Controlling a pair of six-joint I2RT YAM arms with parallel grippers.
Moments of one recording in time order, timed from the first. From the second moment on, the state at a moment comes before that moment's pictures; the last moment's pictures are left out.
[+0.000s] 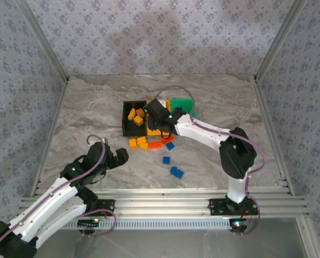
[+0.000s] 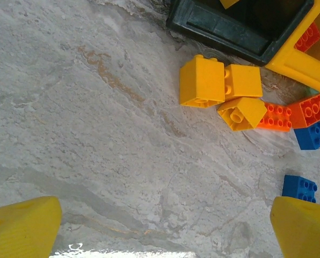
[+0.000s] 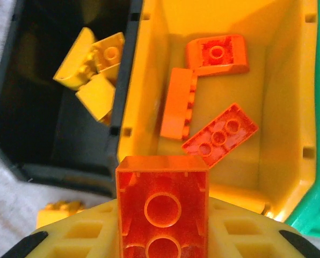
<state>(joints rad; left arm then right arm) -0.63 0.63 0.49 -0.71 -0.15 -0.88 0.83 1.89 1.52 -0.58 0.26 0.63</state>
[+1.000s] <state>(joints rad) -0.87 1.19 0.68 -0.42 -0.04 -0.77 0.77 1.33 1.06 -0.61 0.32 0.73</state>
